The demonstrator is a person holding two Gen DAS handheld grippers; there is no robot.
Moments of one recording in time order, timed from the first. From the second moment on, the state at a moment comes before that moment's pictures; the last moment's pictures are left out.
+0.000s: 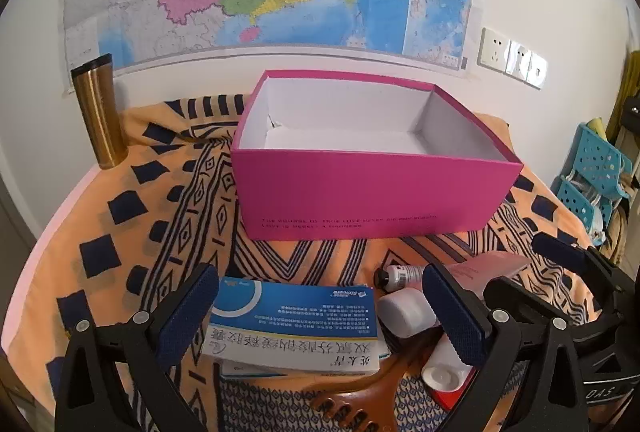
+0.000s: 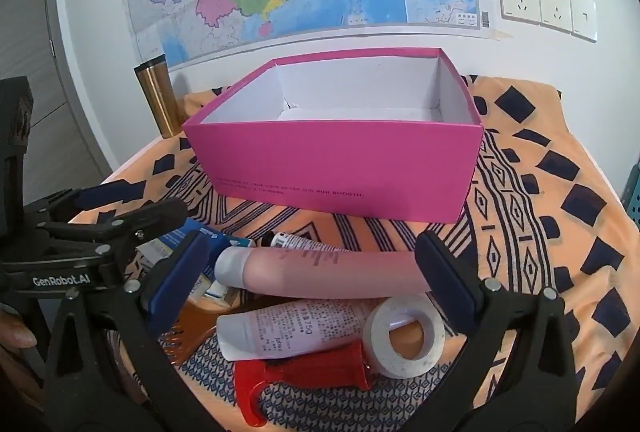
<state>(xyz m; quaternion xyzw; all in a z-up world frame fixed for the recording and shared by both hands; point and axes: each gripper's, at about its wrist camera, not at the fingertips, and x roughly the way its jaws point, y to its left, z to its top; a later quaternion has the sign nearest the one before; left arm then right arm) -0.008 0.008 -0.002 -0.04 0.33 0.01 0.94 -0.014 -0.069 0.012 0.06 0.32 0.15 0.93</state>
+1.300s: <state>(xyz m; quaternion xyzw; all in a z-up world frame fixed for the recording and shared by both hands) -0.005 0.002 -0.011 -0.04 0.35 -0.02 0.94 -0.011 -0.088 0.004 0.09 0.33 0.15 0.93</state>
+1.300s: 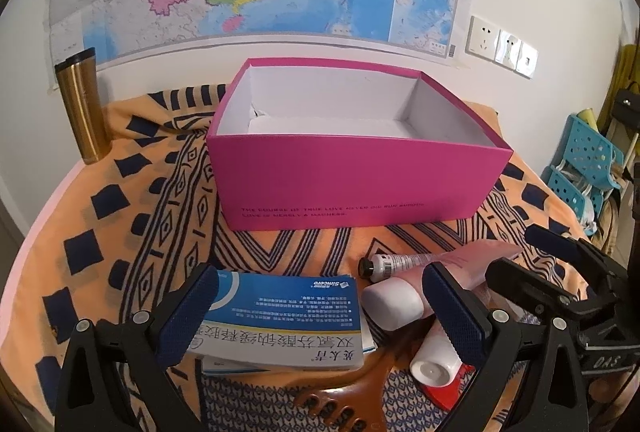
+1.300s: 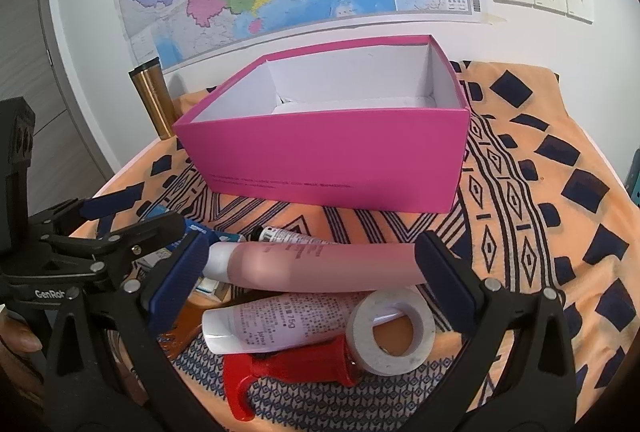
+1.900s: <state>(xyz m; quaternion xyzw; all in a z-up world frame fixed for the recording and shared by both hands) -0.004 0.001 -0.013 -0.04 0.35 -0.03 0.94 -0.007 -0.095 0.000 0.09 0.35 0.15 0.92</state>
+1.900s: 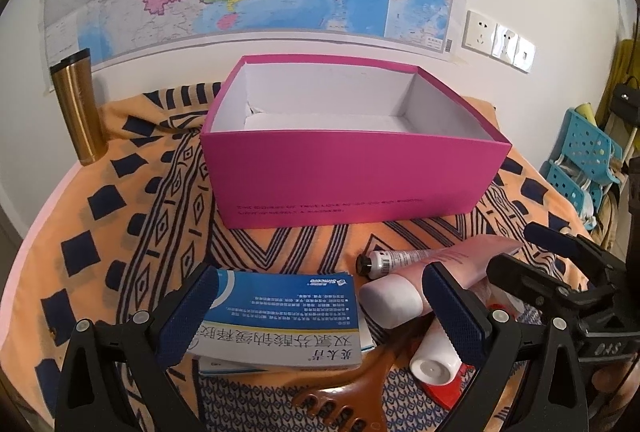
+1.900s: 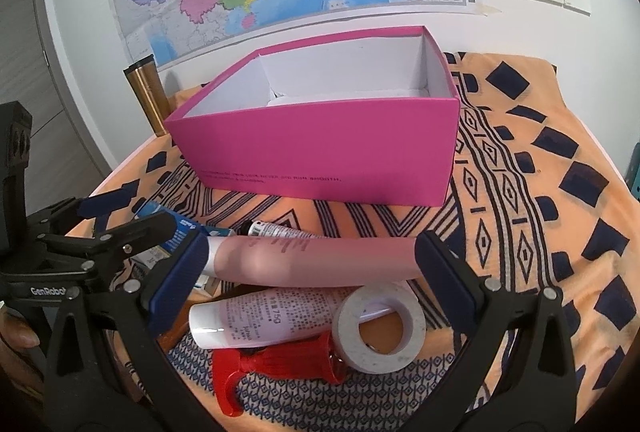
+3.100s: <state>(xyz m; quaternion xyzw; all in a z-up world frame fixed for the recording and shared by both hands) 0.008 -0.023 -0.036 -0.05 0.43 -0.18 0.88 0.031 -0.161 -0.044 0.22 0.42 0.18 0.86</state>
